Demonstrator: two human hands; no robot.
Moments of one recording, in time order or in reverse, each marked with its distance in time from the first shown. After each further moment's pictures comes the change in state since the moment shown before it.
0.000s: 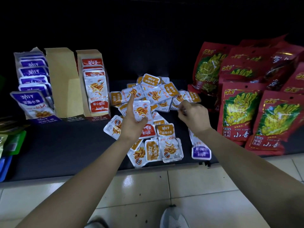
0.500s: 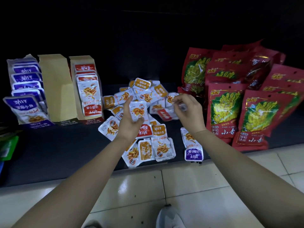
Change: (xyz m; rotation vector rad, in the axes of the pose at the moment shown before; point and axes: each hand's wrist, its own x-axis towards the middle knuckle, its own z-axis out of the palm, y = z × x) left_hand -0.006 0.012 0.006 -0.003 -0.061 0.018; right_hand -0.005 -0.023 -0.045 0.425 0.194 0.057
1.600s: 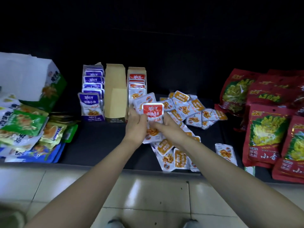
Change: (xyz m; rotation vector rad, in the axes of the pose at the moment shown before) left_hand -0.033 0.014 -0.095 -0.042 0.296 -0.026; right_hand 0.007 -0.142 0.111 0.781 -0.632 0.536
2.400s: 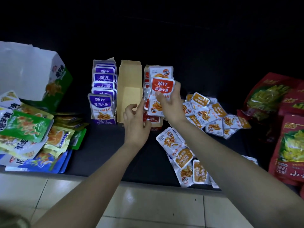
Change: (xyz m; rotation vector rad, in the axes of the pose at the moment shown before) left_hand 0.054 -0.045 -0.040 0.511 0.102 0.193; right_hand 0.103 -0.030 0.040 -0.261 0.380 -0.258
